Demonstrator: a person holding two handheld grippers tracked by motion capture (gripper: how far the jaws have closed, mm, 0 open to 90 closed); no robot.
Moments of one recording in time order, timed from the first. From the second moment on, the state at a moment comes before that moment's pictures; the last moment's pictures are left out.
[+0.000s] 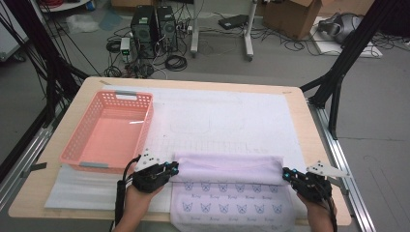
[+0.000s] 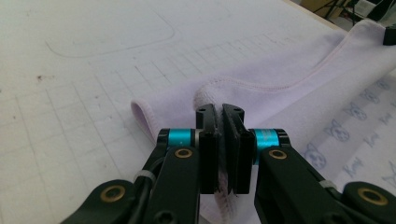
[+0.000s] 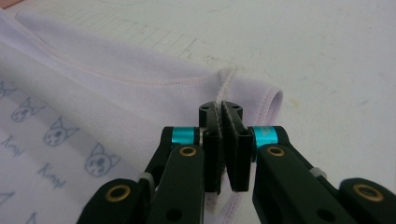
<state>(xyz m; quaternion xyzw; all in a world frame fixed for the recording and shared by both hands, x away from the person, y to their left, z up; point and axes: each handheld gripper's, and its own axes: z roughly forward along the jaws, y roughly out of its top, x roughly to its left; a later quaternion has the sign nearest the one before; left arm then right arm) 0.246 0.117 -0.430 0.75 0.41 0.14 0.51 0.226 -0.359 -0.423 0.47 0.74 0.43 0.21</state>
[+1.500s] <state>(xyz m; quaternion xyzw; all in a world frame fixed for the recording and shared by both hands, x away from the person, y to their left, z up) 0.255 0.129 -0.443 0.74 0.43 0.14 0.50 0.256 -0.351 -0.450 0.49 0.76 0.38 0.21</state>
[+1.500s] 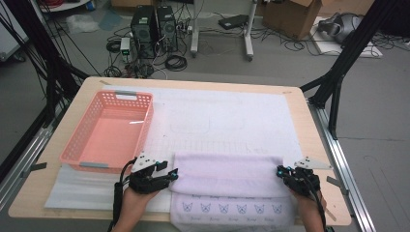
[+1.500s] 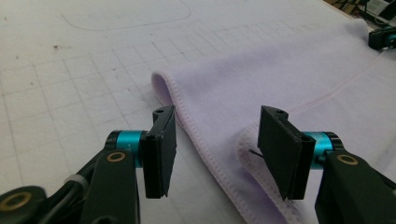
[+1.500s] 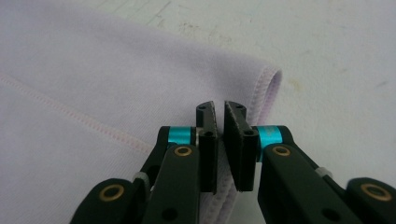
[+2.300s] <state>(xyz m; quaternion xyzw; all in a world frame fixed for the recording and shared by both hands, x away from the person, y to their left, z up) 0.297 0.114 -0.452 0.77 0.44 0.12 0.44 0.271 -0.358 -0.449 0.50 0.76 0.36 0.20</state>
